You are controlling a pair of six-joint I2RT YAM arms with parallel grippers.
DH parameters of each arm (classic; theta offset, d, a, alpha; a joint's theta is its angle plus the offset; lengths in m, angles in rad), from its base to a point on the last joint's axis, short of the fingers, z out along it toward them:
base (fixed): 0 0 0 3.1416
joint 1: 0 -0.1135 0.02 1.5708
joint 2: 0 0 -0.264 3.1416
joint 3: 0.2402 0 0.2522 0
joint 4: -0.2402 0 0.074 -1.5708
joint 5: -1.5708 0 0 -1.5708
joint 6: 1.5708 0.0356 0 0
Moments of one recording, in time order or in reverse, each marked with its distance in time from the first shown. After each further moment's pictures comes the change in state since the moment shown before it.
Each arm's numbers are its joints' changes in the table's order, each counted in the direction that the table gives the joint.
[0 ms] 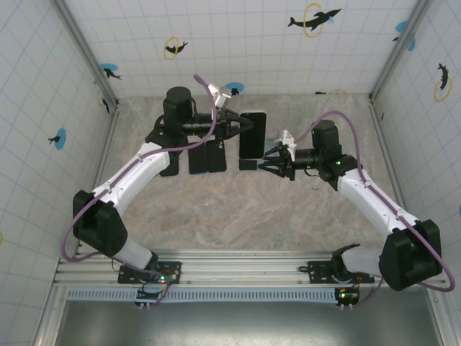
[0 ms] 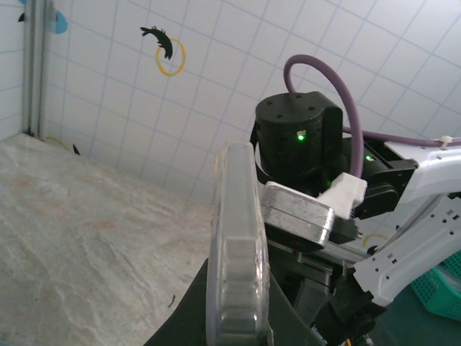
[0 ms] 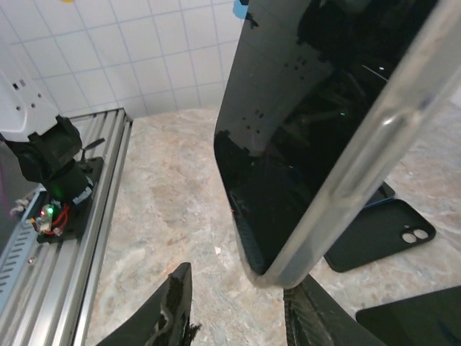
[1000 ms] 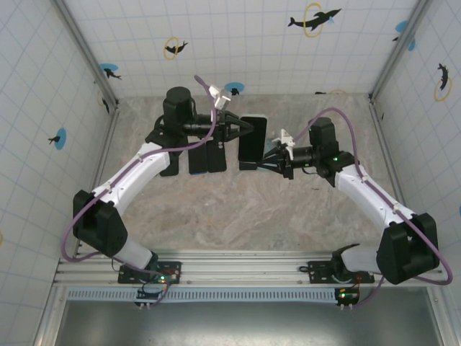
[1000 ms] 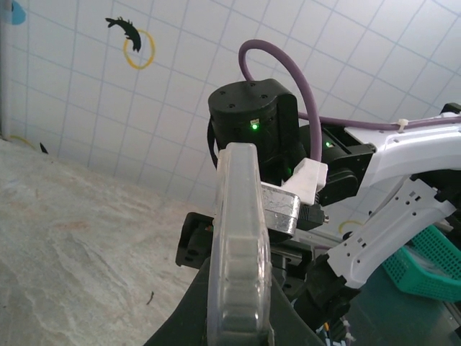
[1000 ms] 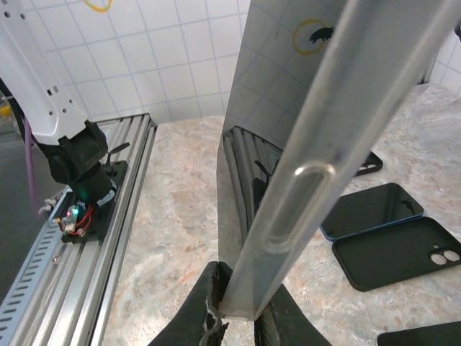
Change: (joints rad) left arm 0.000 0.000 -0.003 0.013 -0.083 -0.008; right arm -0.013 0.040 0.042 -0.026 0.055 -0.037
